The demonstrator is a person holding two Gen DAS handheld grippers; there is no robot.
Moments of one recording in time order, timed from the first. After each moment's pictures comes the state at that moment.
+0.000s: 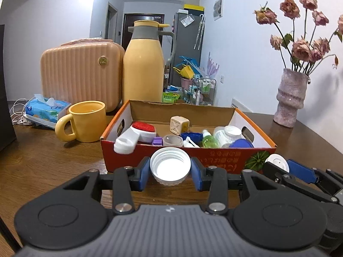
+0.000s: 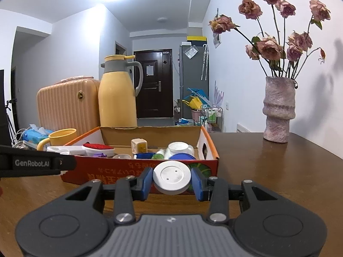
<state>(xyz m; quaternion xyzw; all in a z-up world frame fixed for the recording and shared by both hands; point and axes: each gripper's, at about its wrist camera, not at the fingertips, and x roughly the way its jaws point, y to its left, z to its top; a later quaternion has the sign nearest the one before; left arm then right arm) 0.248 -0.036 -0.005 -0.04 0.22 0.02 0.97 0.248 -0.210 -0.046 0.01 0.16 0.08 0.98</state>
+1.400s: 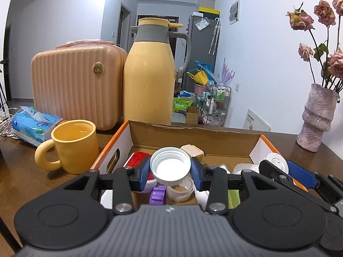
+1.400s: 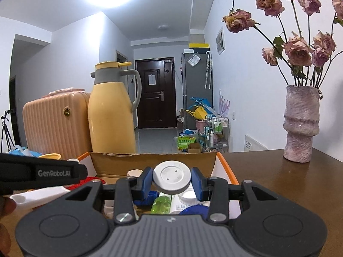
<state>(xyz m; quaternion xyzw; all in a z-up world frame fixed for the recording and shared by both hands) 0.363 -0.031 0.000 -0.06 0.21 0.05 0.97 0.364 -0.189 -0.037 0.02 0.13 0.08 0.99</state>
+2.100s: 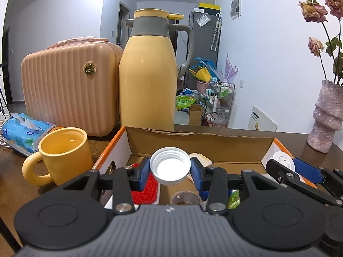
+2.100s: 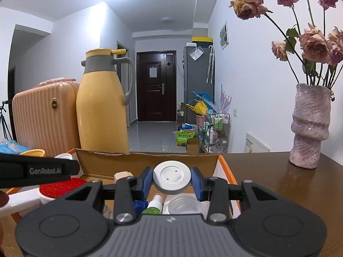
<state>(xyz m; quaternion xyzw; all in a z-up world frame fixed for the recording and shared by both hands) 0.410 -0.026 -0.006 -0.04 0.22 0.06 0.97 0.414 -0.188 -0.042 0.00 0.15 0.08 0.98</state>
